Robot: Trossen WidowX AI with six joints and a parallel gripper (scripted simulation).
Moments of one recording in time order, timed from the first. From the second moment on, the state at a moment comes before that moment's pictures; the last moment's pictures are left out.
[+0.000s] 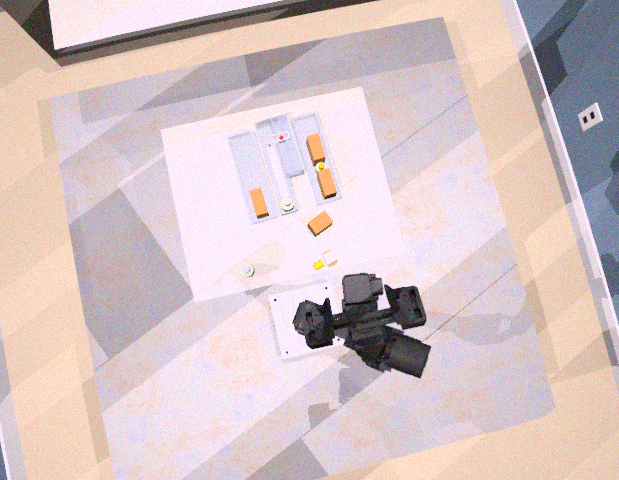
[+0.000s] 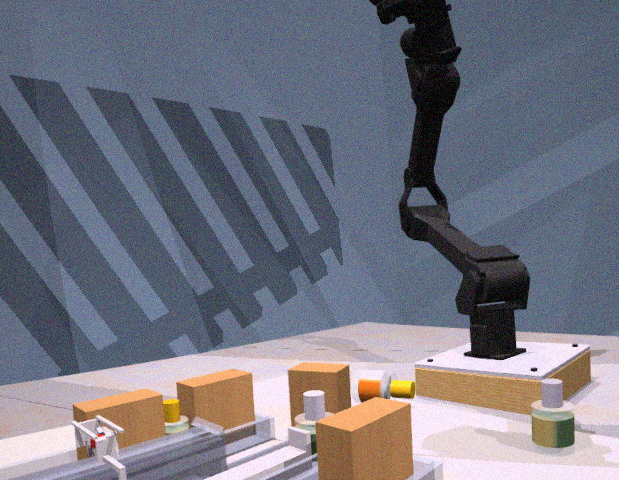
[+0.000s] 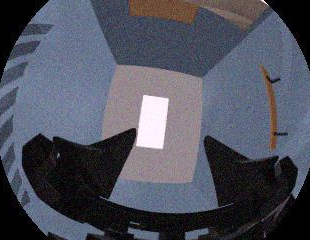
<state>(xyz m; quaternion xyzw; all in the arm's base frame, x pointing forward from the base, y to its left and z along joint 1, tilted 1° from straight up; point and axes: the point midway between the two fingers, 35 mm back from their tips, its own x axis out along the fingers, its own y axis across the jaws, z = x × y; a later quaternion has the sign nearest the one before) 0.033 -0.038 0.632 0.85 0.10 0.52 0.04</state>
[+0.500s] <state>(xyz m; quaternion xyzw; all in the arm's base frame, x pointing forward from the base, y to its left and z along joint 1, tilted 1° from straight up) 0.102 0.110 0.571 0.81 0.15 0.42 0.38</state>
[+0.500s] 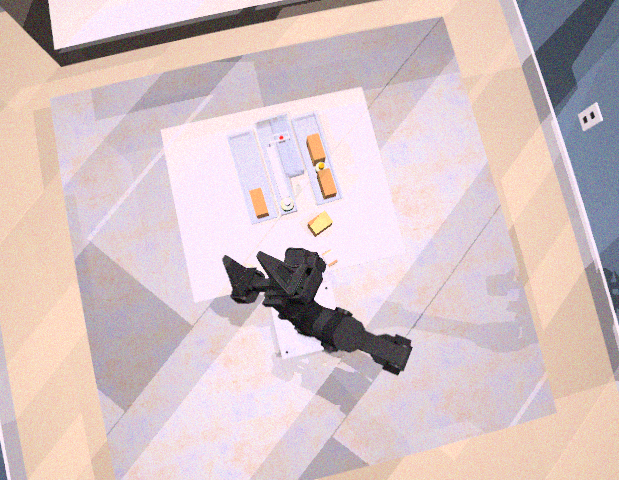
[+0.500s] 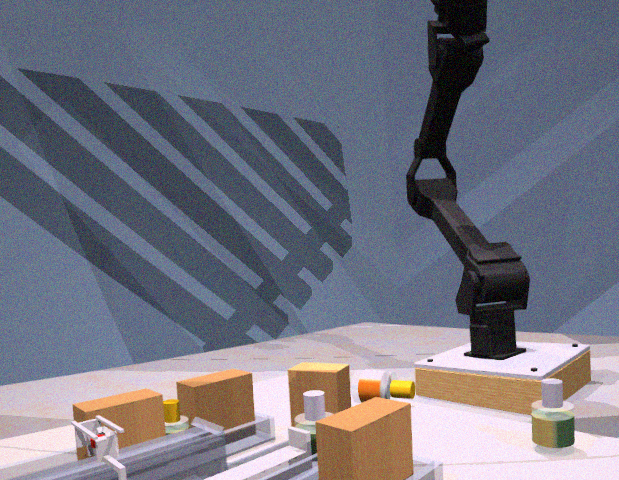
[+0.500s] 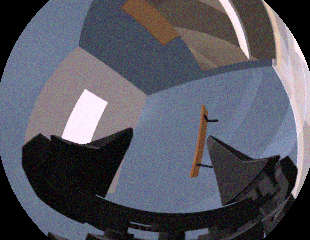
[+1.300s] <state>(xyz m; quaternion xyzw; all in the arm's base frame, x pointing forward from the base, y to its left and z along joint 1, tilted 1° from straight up) 0.202 0.239 0.235 0.17 0.45 0.20 0.85</state>
